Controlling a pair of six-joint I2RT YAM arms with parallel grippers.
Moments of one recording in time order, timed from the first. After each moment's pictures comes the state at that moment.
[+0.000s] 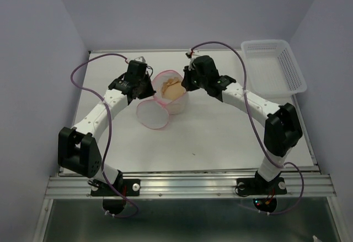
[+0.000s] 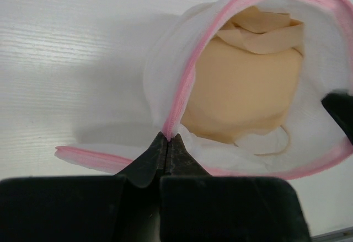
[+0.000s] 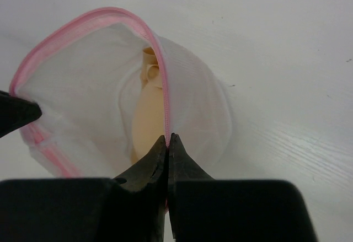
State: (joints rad) left arm -0.39 1.47 1.24 -0.57 -0.05 -0.59; right arm 0.63 1.83 1.50 -0.22 -0.01 0.29
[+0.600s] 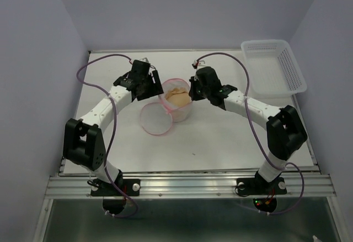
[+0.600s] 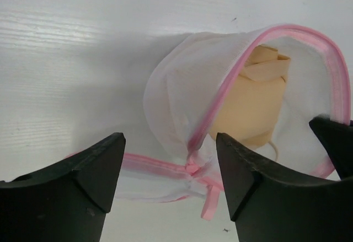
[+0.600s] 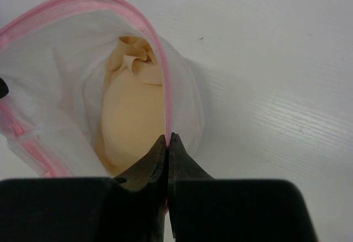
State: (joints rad) left arm -0.39 1.57 1.26 -0.56 -0.02 -0.58; right arm 0.63 1.72 1.27 -0.18 0.08 0.34
